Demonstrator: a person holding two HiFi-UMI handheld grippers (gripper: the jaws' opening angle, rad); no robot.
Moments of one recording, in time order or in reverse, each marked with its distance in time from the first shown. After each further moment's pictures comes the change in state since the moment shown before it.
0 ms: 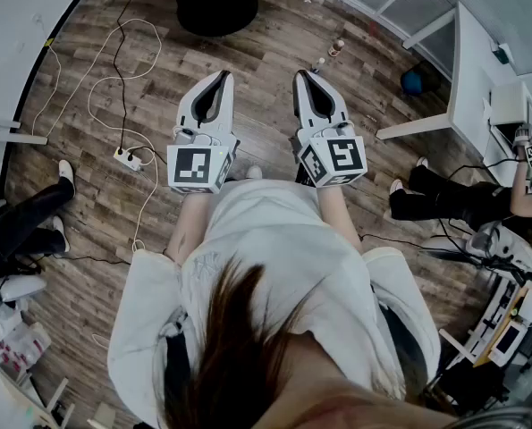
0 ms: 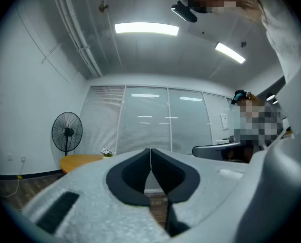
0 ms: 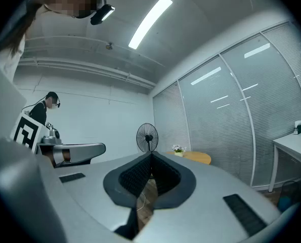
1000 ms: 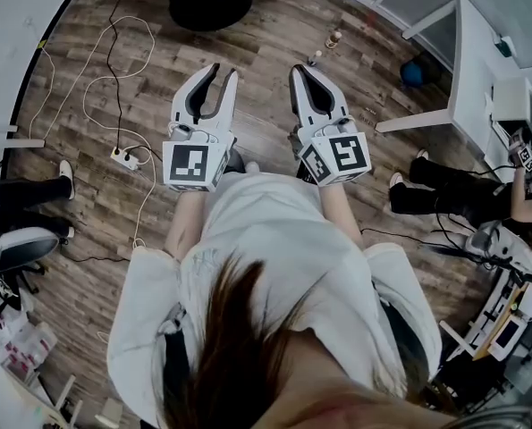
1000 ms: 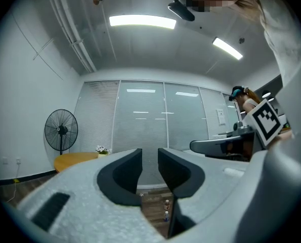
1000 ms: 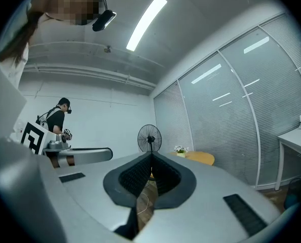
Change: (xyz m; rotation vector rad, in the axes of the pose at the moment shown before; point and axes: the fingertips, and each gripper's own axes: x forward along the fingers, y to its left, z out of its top) left arm 0.041 -0.009 -0.010 0.028 0.050 -0.051; right arm 0.017 -0.025 0.006 0.016 -0.017 0.057
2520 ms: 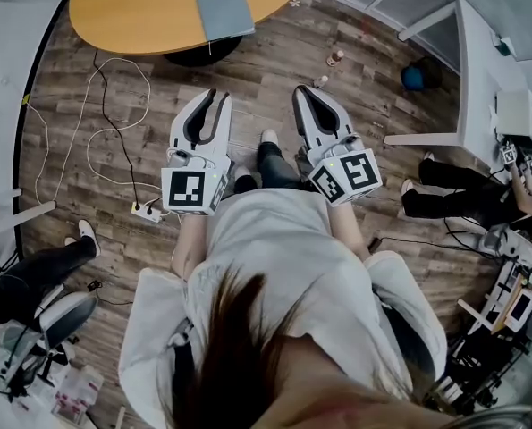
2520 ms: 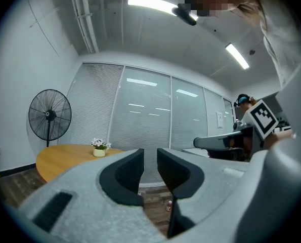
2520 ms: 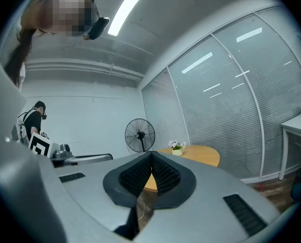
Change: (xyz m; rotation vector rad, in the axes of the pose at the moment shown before) left arm 0.168 0.202 -0.033 -0.096 0.064 -0.120; right arm 0.236 -0.059 -0.015 0.098 0.069 -0.103
